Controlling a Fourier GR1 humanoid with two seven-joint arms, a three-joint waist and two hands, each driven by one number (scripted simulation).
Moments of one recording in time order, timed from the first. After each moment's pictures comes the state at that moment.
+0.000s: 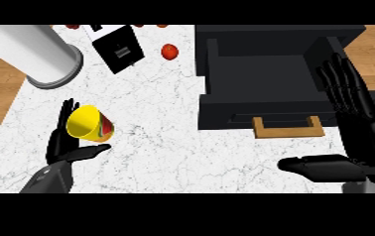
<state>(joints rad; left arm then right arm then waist) -0.46 0.28 0.39 -0.20 0.09 -0.31 -0.97 -0.07 -0.13 -0.08 -1.96 -0.01 0.17 0.00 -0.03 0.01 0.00</state>
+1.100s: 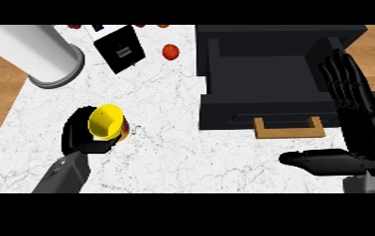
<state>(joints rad) -0.48 0.19 0.41 -0.31 0.15 -0.36 -0.99 -0.10 -0.14 -0.10 -1.93 0.00 0.17 -0.01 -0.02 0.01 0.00</state>
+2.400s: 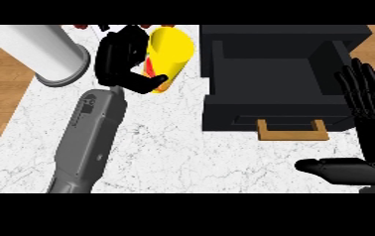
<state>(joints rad) -0.71 0.02 0.16 -1.00 0.14 -0.14 -0.54 -0.03 -0.17 -0.17 -1.95 -0.04 0.20 -0.02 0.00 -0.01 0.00</state>
